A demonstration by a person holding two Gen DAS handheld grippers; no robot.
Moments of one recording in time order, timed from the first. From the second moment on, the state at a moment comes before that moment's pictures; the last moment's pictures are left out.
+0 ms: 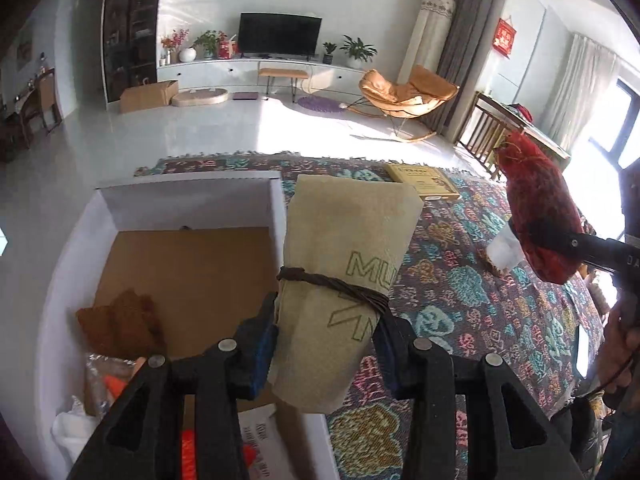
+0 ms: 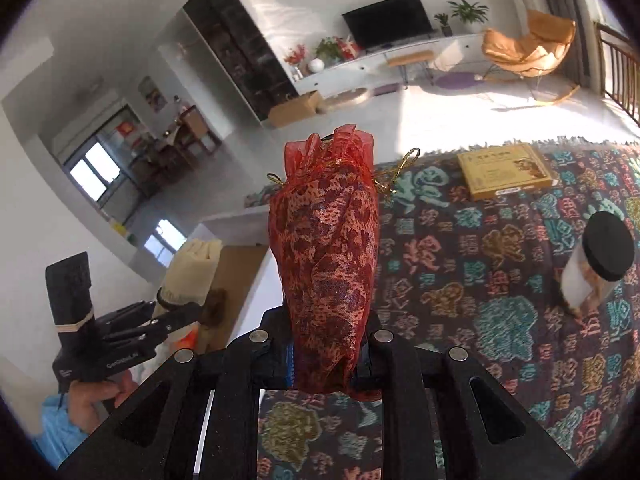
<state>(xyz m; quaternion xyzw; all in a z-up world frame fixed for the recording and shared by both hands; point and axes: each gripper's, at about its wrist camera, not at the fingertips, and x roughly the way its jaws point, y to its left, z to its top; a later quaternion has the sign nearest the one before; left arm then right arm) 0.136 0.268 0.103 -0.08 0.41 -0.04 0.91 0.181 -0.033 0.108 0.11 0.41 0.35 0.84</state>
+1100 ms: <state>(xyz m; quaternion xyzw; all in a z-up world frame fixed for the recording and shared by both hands) -0.016 0.323 0.047 -0.09 0.41 0.29 0.86 0.071 0.122 0.042 -0.17 0.44 0.33 0.81</state>
